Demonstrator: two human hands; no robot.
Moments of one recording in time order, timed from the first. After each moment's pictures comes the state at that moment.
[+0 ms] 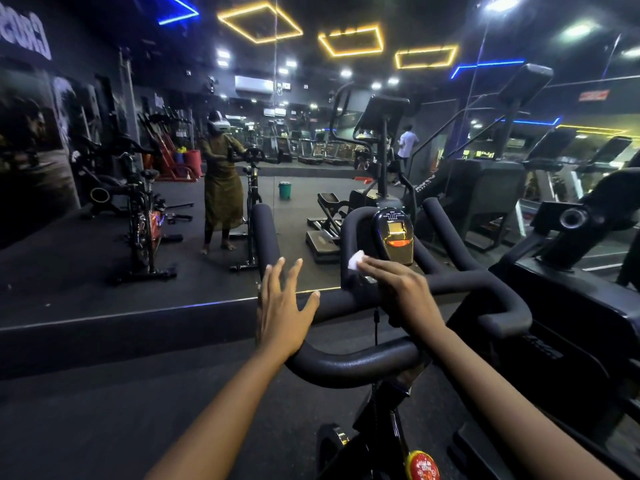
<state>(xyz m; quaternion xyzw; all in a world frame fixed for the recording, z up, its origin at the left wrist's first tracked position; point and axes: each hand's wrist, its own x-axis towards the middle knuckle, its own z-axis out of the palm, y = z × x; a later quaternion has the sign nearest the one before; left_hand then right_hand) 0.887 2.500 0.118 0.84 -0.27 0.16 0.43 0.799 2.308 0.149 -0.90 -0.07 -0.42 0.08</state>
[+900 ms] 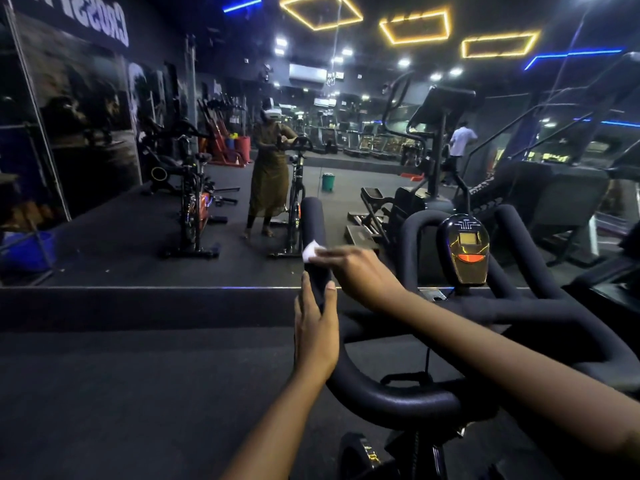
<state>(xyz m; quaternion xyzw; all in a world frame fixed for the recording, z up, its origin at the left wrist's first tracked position) 0.882 2.501 0.121 0.72 -0.09 0.02 0.68 0.916 2.389 0.177 -0.90 -0.27 -0.33 0.02</state>
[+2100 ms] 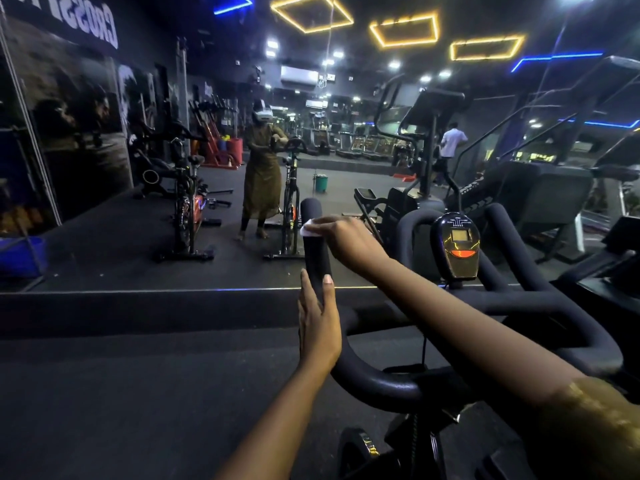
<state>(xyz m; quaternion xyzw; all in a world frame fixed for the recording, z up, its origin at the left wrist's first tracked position) 0.879 2.503 0.121 0.71 -0.10 0.02 0.70 0.949 2.401 0.207 -0.94 -0.17 -0.30 0.04</state>
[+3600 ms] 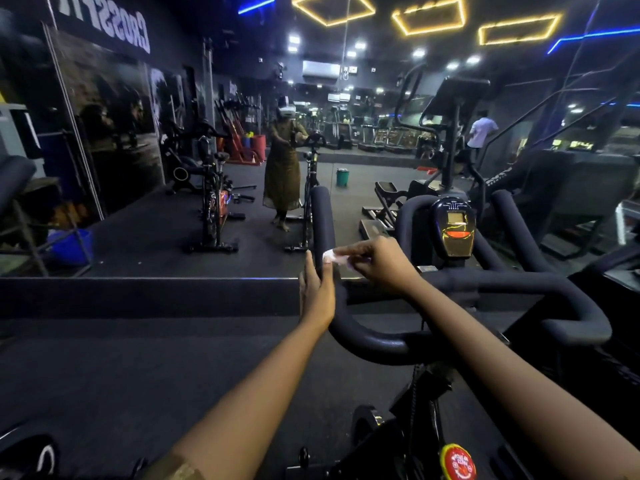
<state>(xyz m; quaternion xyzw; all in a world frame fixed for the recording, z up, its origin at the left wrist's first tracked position) 0.879 2.511 0.119 0.75 -0.08 0.04 0.66 0.856 2.392 0.186 -0.96 -0.09 -0.20 0.18</state>
